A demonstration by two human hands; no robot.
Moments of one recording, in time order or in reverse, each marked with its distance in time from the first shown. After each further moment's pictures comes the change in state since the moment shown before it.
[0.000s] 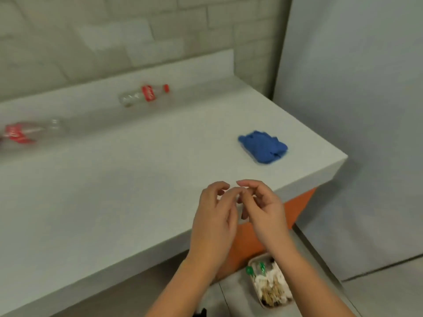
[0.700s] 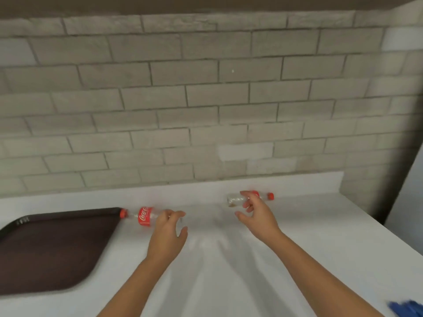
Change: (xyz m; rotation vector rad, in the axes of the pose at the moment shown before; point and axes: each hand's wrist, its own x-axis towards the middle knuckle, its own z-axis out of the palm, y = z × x) left_hand 0.161 -0.301 -0.271 0.286 0.188 -0.369; right_hand 0.259 -0.095 0.298 -0.427 -0.331 -0.255
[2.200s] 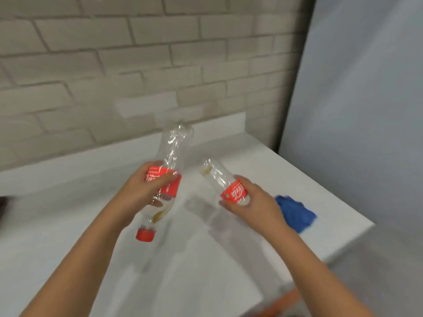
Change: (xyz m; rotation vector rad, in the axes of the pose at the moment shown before) left_hand -0.058 0.206 0.016 -0.704 -0.592 -0.205; right_hand -0.198 0.051 -0.157 -0.256 0.149 0.347
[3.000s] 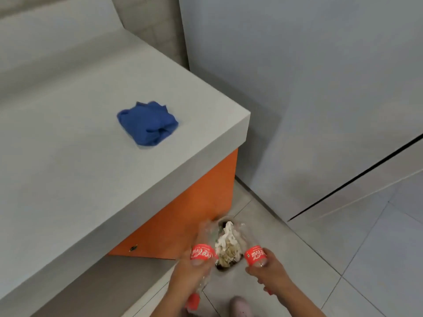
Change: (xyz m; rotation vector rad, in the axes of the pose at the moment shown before) left_hand -0.146 -0.283 0.403 0.293 -0.344 -0.731; right_hand -0.268 0.411 0.017 0.443 -0.212 1.137
